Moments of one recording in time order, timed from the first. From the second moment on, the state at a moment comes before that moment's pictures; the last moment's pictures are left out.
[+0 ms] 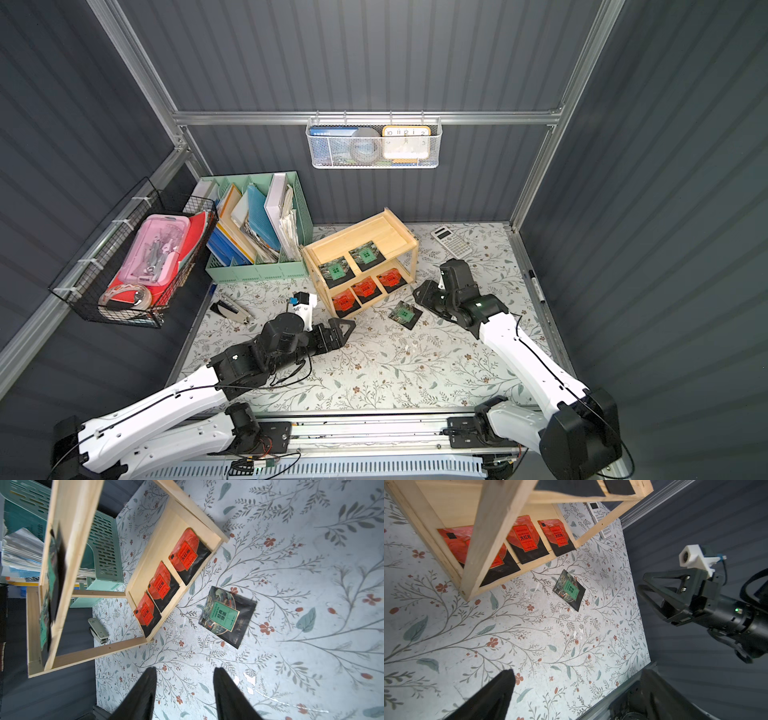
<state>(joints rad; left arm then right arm) -0.87 0.89 0.67 -0.29 -0.10 -0.98 0.36 1.18 0.90 -0.50 -0.20 0.82</state>
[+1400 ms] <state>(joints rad) -0.99 1.34 0.73 0.02 -0.23 -1.17 0.20 1.80 1.02 -0.29 -0.52 0.66</state>
